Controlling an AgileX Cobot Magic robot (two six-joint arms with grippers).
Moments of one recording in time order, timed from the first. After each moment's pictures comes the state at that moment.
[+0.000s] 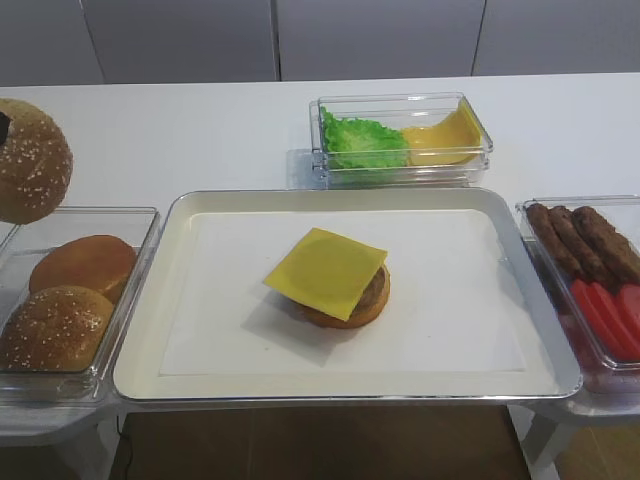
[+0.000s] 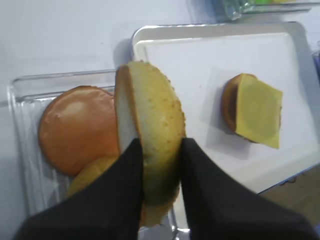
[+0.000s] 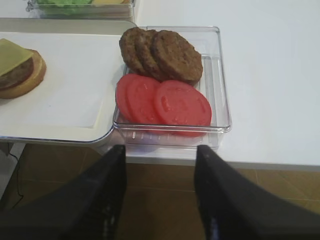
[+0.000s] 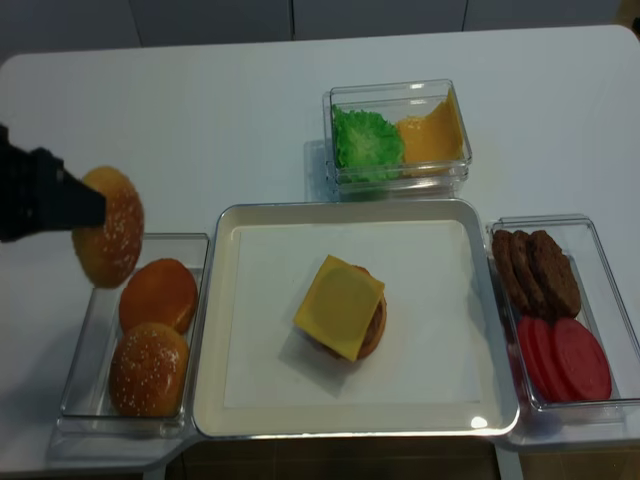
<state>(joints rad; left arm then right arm) 0.29 1.28 -1.11 -0.70 1.23 0.52 0.15 -0.02 -0.49 0.02 1.13 0.03</state>
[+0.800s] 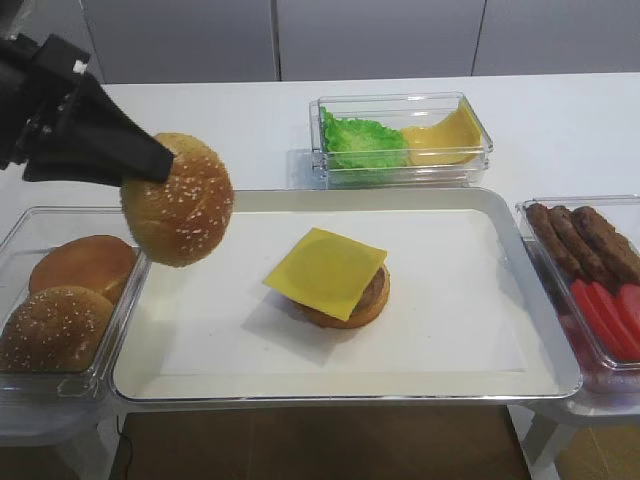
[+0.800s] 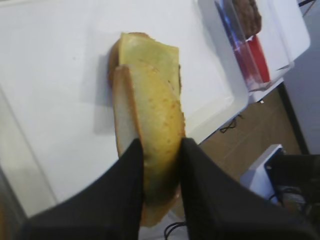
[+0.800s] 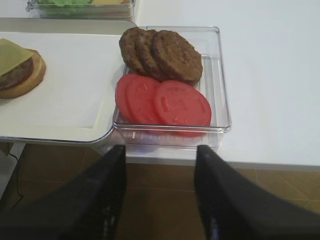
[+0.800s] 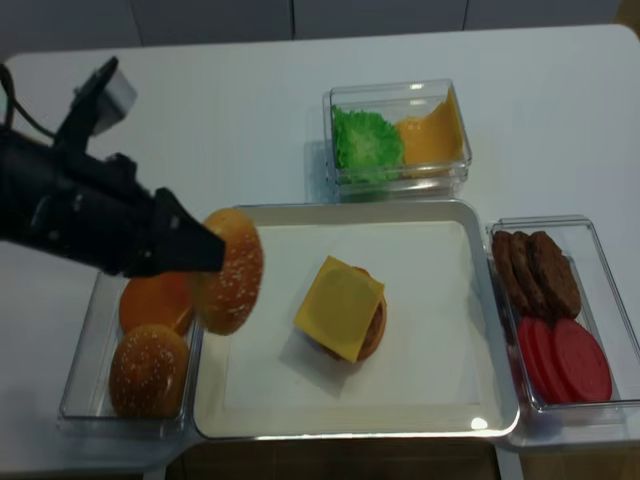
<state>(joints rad) -0.07 1.30 -1.05 -0.85 1.17 0.50 0.15 -0.02 -0.49 0.02 1.13 0.03</state>
